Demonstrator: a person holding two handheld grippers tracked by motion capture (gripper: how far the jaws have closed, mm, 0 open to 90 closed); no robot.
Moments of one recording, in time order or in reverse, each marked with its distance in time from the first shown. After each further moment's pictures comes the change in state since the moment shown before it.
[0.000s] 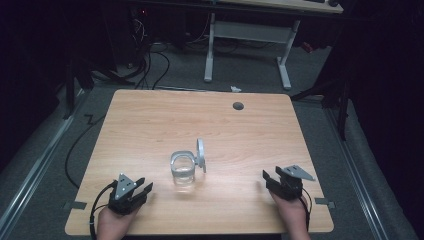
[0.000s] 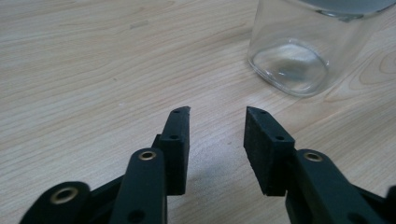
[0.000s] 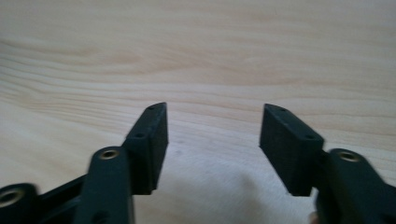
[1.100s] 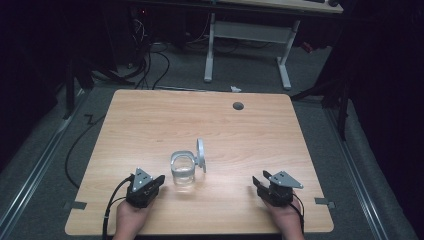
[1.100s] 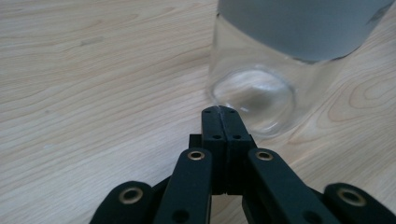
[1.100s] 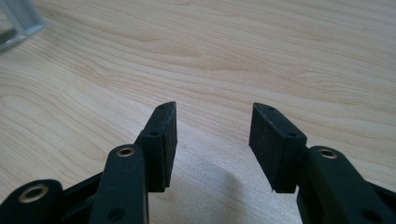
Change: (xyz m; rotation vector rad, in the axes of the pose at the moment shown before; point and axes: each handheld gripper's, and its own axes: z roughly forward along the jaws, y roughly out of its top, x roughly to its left) left arm -0.033 -0.005 0.033 0.002 -0.051 -0.053; right arm 0.031 -0.007 0.003 -0.010 0.068 -0.175
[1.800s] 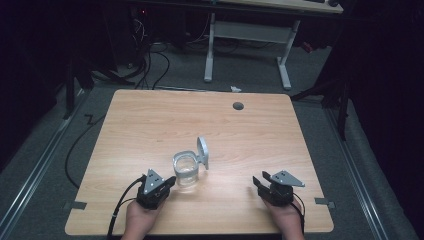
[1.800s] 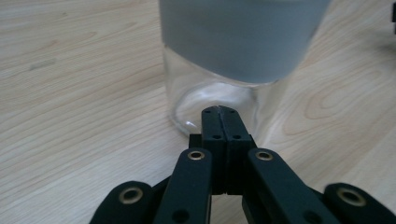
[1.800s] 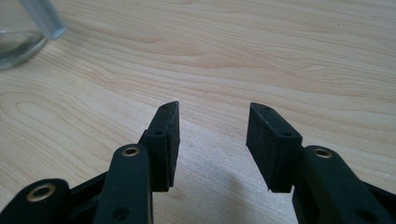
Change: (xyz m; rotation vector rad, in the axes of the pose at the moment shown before) left arm -0.033 -0.009 0.003 0.017 -0.088 0.028; right arm -0.002 0.002 -0.002 0.024 0.025 0.052
